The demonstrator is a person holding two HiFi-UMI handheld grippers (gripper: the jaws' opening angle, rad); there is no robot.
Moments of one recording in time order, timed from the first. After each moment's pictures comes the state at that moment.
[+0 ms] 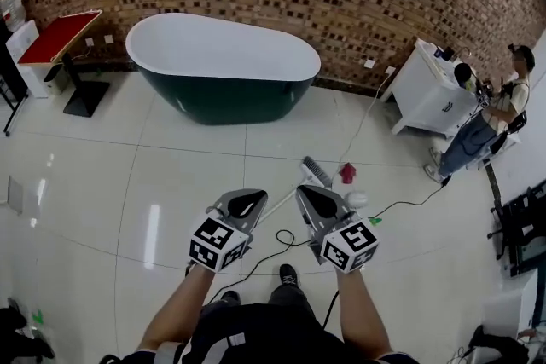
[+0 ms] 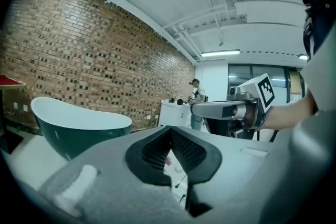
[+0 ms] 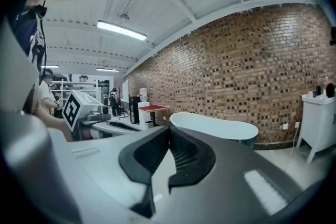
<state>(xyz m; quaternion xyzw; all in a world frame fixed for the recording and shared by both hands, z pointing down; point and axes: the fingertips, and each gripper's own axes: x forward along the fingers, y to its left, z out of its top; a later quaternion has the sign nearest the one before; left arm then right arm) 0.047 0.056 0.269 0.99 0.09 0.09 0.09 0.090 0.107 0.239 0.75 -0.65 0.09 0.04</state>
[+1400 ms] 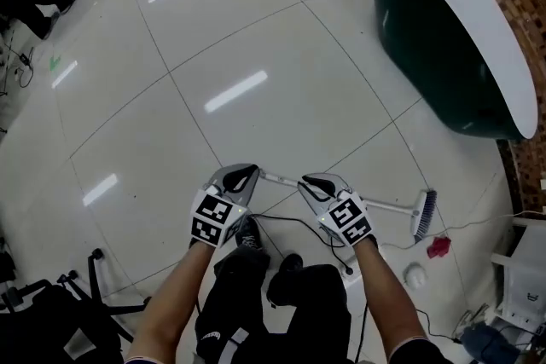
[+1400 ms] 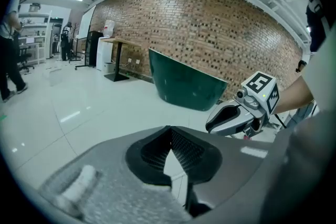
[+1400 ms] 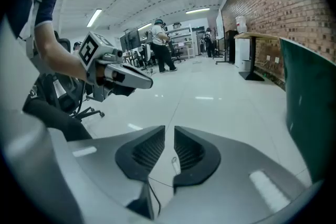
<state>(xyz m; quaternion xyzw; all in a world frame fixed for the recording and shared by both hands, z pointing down) -0.123 -0.040 0.725 0.85 -0.42 0.21 0.24 -0.020 -0.010 0.760 0.21 -0.91 0.17 0.32</state>
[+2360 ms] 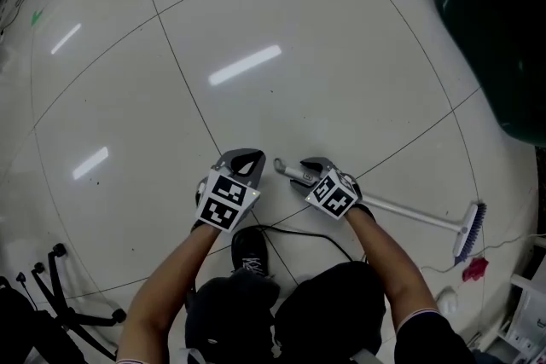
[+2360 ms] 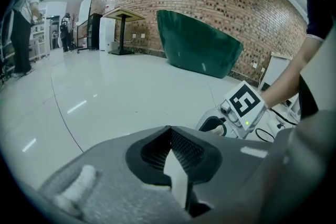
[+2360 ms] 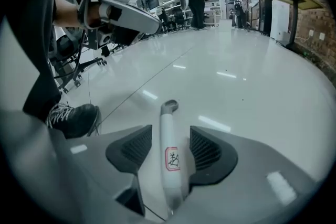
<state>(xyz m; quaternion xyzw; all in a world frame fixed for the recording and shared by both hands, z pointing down) -0.165 -0.034 1.044 0.82 -0.42 0.29 0.26 -0.077 0.019 1.161 0.06 -0.88 0.16 0.45</state>
